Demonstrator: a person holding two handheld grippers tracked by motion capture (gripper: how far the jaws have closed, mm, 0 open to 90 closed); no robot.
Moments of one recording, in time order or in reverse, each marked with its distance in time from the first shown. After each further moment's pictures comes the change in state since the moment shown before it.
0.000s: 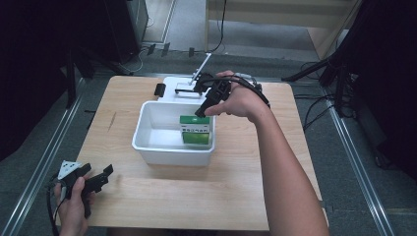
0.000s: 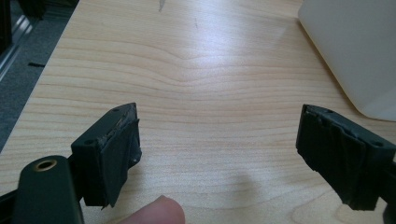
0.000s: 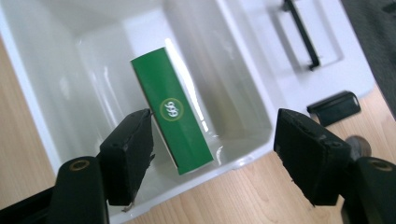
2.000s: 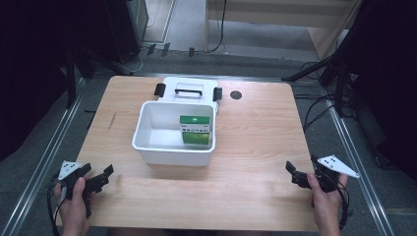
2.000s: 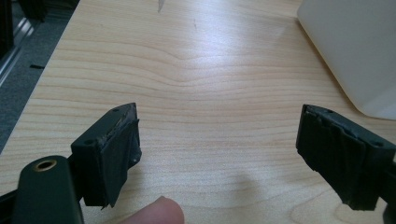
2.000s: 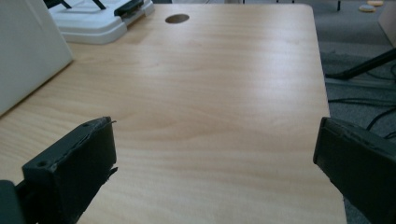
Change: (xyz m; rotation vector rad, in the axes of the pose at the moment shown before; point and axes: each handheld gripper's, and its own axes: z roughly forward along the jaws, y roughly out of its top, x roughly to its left) left arm -0.002 -0.001 -0.001 -0.001 0.005 0.013; right arm 0.031 -0.384 0.013 -0.620 -0.406 0.711
